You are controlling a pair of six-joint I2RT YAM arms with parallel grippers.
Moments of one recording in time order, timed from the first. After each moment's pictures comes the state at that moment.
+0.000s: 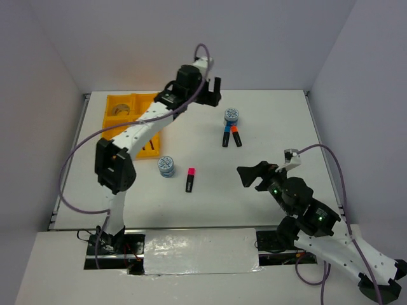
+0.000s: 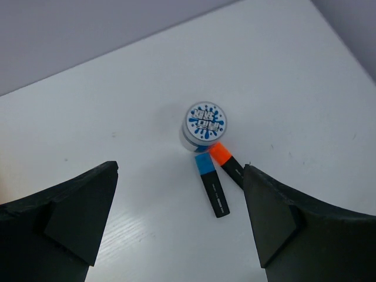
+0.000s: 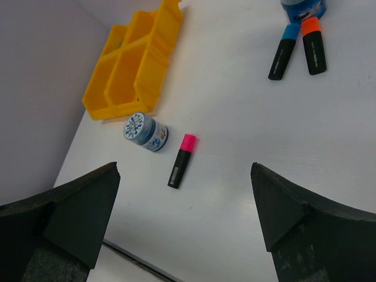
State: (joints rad) left arm -0.53 1.98 1.98 -0.36 0.00 -0.20; right arm 0.85 0.36 0.51 -0.35 0.43 0.70
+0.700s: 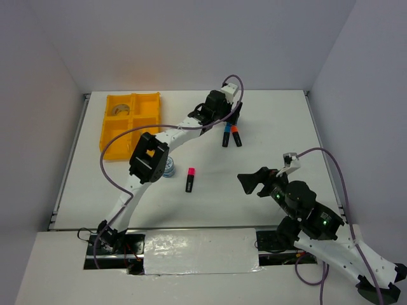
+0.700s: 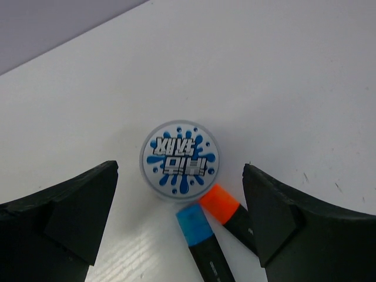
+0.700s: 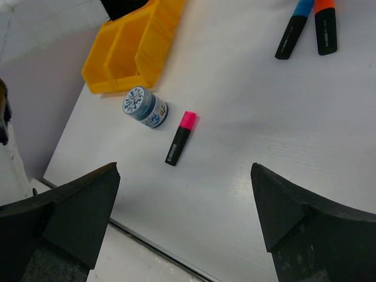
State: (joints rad) left arm -0.64 2.45 2.10 -0.01 -0.02 -0.09; right arm 0.85 0.26 0.50 -0.46 0.36 0.69
